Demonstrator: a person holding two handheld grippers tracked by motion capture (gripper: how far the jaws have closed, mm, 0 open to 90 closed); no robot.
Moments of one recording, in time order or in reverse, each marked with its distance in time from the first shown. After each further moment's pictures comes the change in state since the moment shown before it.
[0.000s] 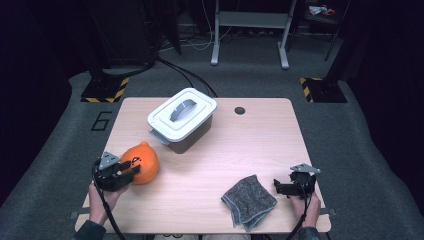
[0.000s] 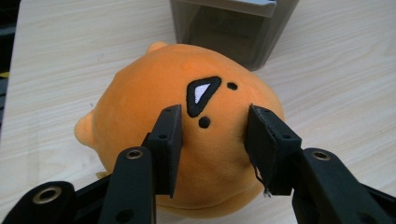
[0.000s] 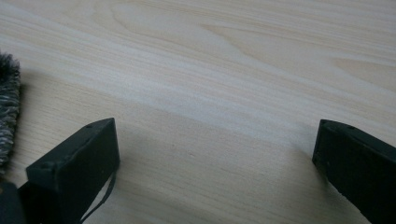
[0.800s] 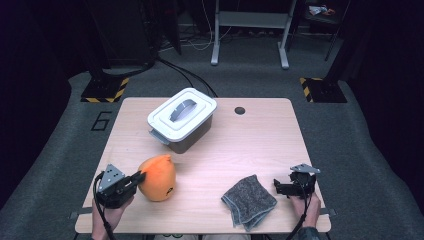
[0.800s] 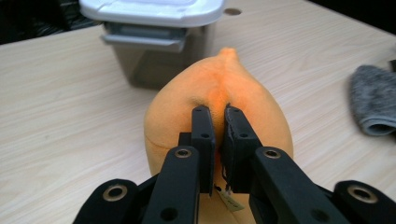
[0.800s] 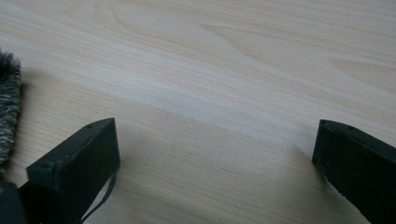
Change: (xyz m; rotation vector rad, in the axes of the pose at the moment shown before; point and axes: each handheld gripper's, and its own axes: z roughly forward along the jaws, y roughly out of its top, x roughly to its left) left arm -0.043 -0.007 -0.039 -0.123 -0.072 0.076; right arm 0.000 0.000 0.000 -0.005 -0.001 -0.008
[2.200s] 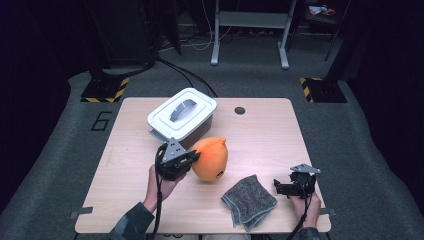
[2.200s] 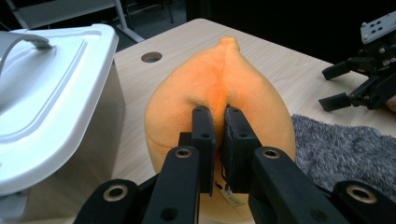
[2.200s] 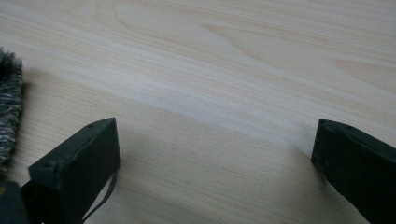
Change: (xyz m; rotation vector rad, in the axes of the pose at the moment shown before) left arm -0.091 0.081 0.089 -0.038 -0.234 0.174; right arm 0.000 0.000 0.000 -0.002 0.004 -0.001
